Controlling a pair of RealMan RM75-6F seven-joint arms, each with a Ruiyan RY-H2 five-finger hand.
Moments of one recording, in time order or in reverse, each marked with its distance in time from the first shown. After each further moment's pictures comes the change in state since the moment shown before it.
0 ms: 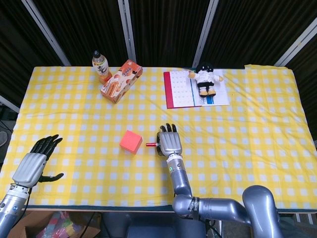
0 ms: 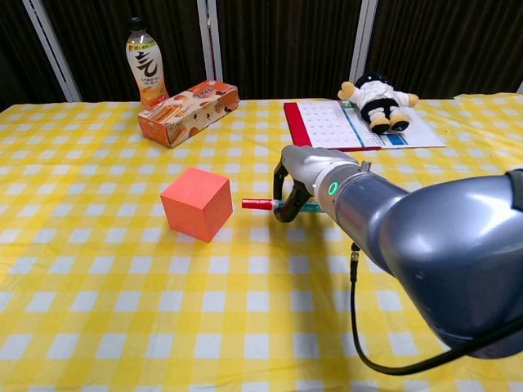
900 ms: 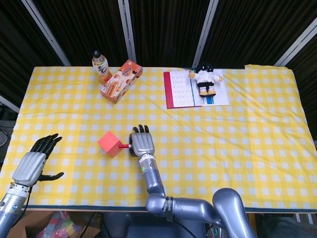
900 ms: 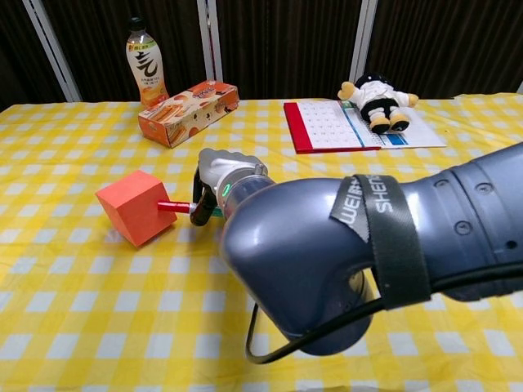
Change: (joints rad) left arm -0.006 0.002 -0.006 -0.001 -0.015 -0.012 -0.026; right arm 0.211 -0.225 0.175 0.261 0.021 -0.115 0.008
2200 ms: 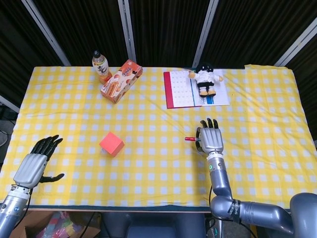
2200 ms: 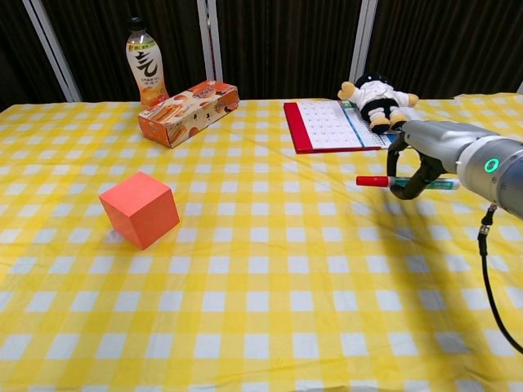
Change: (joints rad) left arm 0.012 -0.016 0.005 -0.006 0.004 0.021 0.059; right arm -0.452 0.567 -0.304 -0.471 -0.142 0.154 0.063
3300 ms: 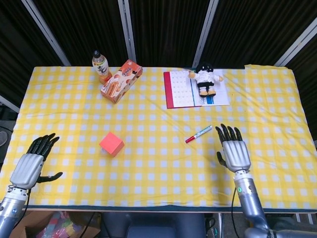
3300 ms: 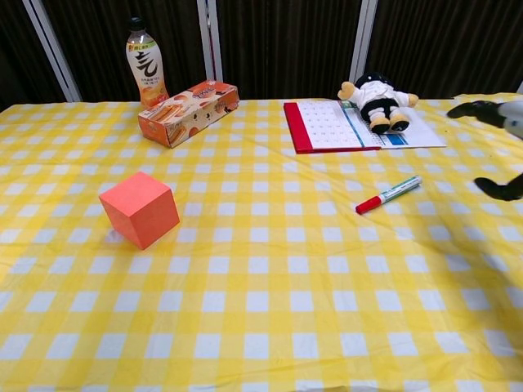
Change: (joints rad) left arm 0.024 -0.022 -0.006 0.029 0.040 0.075 -0.016; right arm -0.243 0.285 -0.222 -0.287 -0.419 0.180 0.182
